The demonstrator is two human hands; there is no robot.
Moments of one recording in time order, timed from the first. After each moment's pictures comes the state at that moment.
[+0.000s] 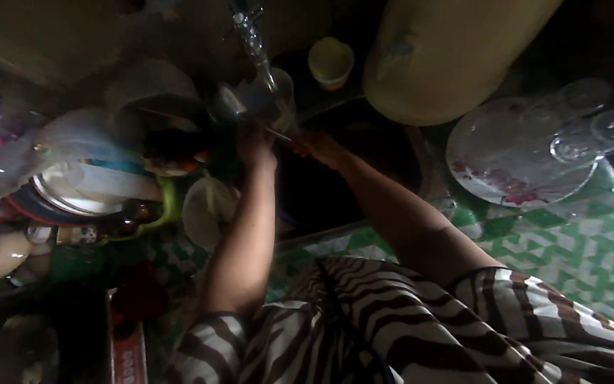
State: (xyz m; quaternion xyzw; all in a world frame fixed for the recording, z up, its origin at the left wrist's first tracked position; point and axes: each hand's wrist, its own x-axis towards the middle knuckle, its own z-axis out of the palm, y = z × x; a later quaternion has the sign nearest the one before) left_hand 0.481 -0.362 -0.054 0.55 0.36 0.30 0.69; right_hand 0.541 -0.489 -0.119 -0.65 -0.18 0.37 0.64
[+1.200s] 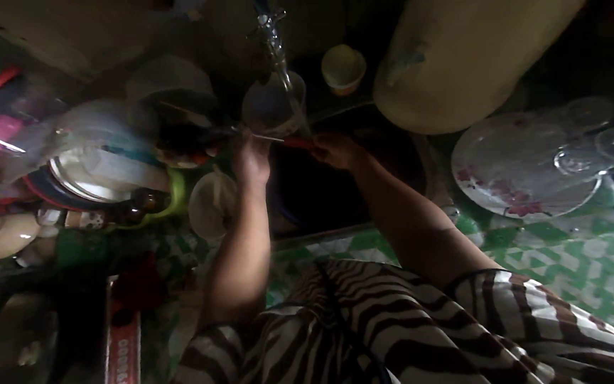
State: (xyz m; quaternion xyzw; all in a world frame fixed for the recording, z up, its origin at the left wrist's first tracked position) left_hand 0.435 -0.341 -0.048 0.48 0.27 0.32 0.77; right_hand 0.554 -0.501 -0.141 -0.50 -0.08 0.45 0.74
